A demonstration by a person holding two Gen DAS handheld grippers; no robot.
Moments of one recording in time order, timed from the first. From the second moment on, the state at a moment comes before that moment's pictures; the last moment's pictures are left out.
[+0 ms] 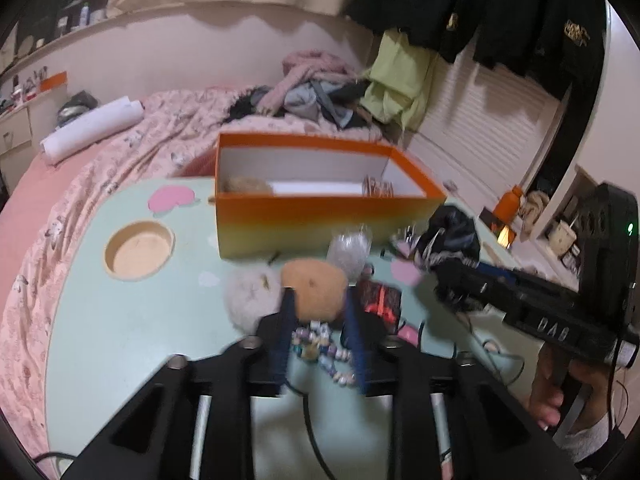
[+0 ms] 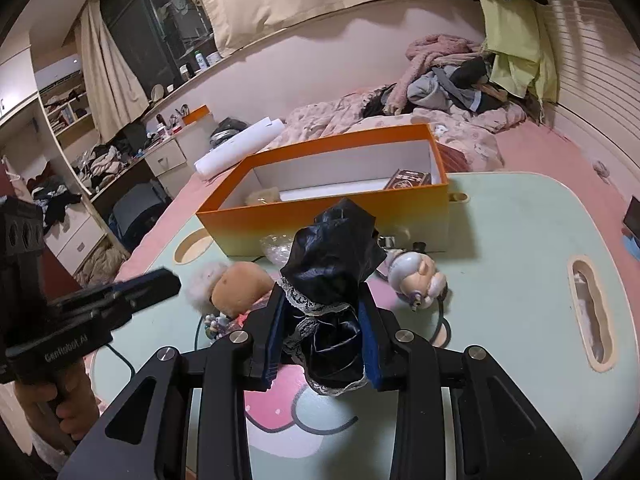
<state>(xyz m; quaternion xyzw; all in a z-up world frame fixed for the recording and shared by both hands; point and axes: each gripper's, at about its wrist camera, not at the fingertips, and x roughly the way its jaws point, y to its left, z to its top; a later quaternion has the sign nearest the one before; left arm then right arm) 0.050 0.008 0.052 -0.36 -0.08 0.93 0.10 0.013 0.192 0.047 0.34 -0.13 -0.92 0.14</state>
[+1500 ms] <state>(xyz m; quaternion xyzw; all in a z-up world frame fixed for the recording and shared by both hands) 0.021 0.004 0.083 -0.33 -0.07 0.93 0.12 0.007 0.200 0.062 0.32 -0.14 -0.93 0.14</state>
